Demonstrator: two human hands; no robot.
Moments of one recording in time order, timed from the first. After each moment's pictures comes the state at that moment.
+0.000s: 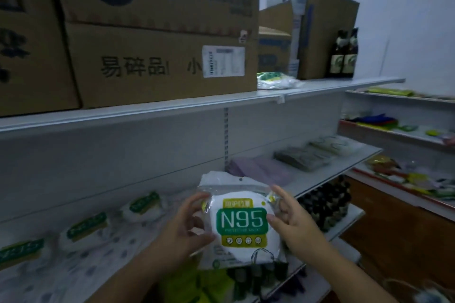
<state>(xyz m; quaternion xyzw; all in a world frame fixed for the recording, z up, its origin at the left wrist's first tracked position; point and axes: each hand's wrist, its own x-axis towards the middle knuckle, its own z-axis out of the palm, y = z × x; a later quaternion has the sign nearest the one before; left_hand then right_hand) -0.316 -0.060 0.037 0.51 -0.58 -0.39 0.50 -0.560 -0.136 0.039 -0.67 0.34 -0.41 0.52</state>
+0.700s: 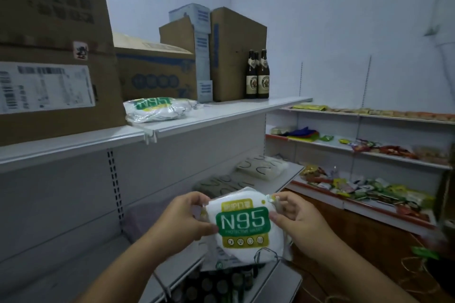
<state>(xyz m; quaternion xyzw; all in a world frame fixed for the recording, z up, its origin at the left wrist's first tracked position) -0.524 -0.325 0.087 0.51 -0.65 -0.37 0.42 -0.783 -0.312 0.076 -0.62 0.45 -0.49 0.41</state>
